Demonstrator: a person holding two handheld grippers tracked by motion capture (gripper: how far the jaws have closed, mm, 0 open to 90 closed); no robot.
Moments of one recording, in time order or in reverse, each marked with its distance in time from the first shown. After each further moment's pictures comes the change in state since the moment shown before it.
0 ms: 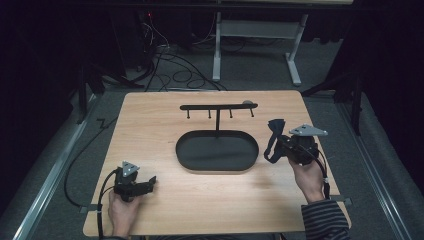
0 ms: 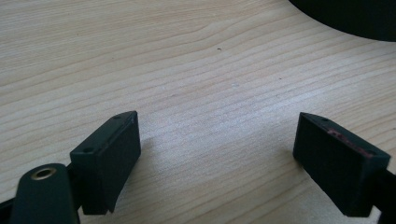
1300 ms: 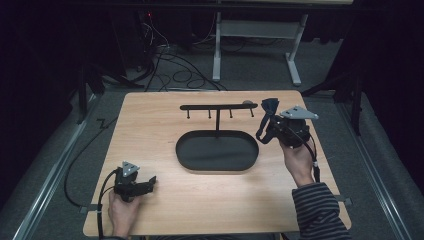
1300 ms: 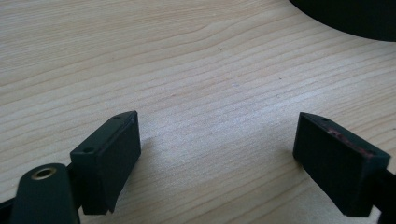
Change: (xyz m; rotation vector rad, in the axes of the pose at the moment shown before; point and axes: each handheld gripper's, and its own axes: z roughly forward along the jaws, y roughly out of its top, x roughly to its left) left arm 0.000 0.000 0.000 0.000 0.002 0.000; right arm 0.016 0.053 0.003 -0.115 -0.062 -0.031
